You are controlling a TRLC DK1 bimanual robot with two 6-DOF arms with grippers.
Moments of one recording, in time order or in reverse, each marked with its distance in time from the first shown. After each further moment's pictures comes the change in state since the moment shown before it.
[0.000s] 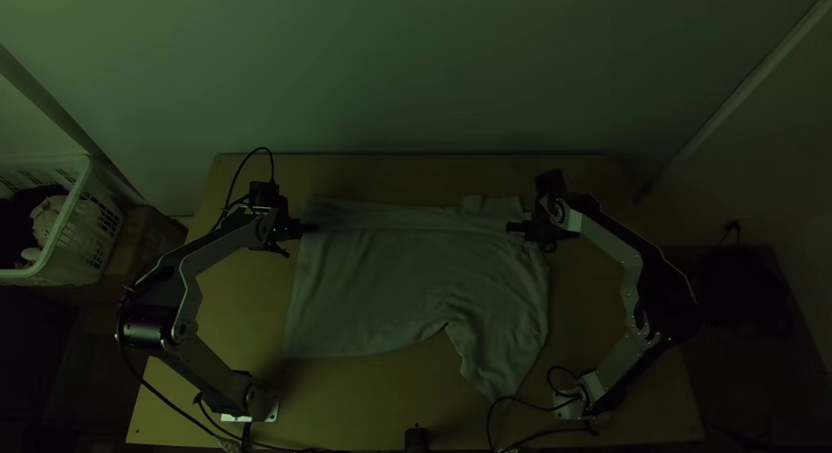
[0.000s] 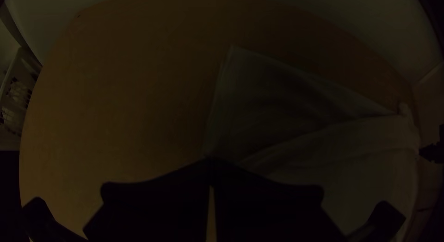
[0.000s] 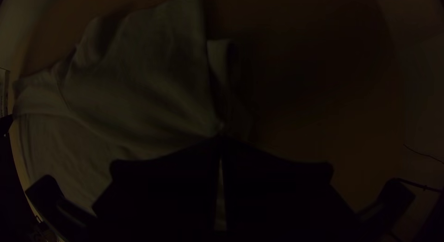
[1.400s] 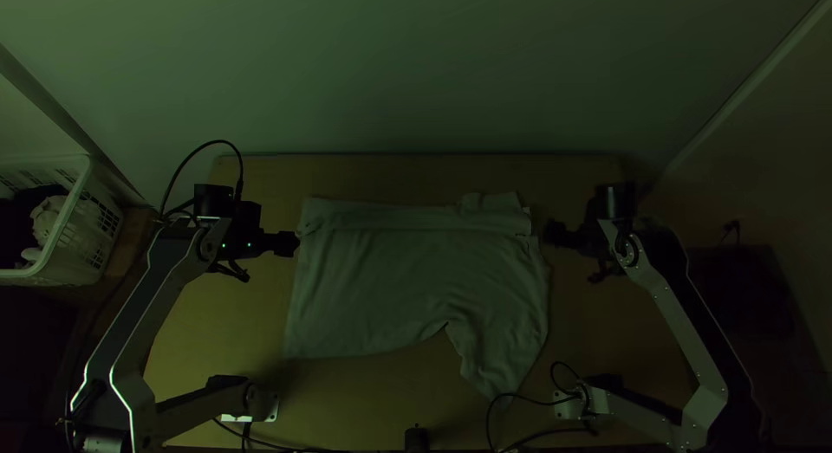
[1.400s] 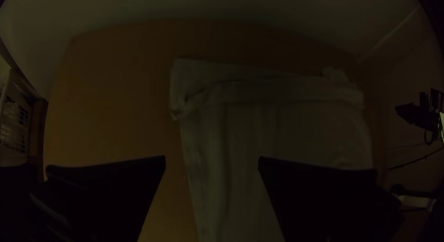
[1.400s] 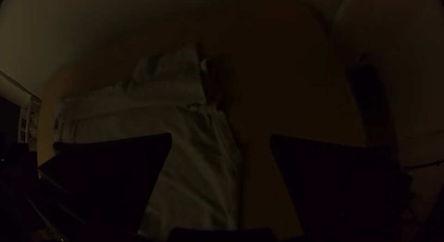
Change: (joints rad) left arm 0.026 -0.512 -0.002 -0.519 0.222 0.137; right arm -0.018 -0.612 -0.135 -0.204 0.007 0.078
